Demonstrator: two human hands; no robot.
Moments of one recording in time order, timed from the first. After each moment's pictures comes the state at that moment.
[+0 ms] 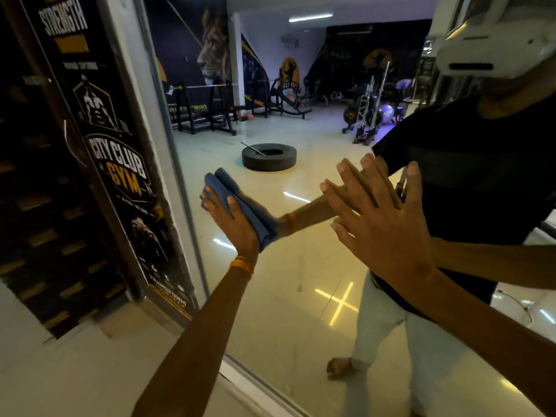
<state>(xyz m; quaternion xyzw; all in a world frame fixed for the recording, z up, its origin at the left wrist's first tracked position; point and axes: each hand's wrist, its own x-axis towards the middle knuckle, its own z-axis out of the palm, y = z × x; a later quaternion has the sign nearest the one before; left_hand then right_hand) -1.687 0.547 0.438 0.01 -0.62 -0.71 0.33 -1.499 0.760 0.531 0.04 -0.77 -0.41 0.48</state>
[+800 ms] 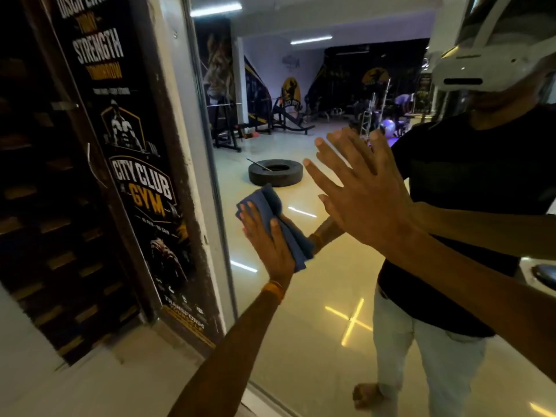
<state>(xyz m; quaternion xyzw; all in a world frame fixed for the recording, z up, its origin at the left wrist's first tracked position) -1.712 0.525 0.427 -0.11 -0.64 -0.68 0.34 -1.596 0.666 0.590 0.09 -0.80 -0.36 0.48</state>
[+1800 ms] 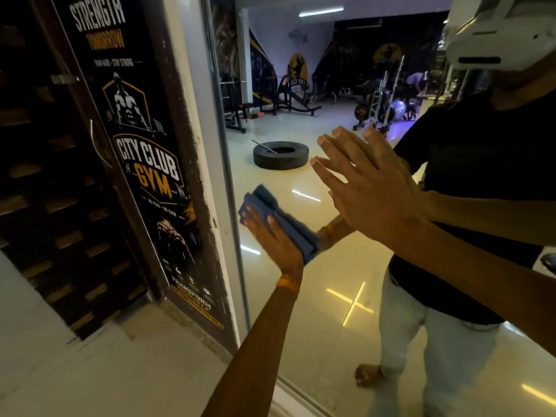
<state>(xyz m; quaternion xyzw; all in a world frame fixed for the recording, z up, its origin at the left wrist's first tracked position) -1.715 0.515 0.402 -0.01 -0.65 -0.69 0.33 -1.621 0.647 0.568 0.18 -0.81 -0.30 0.47</state>
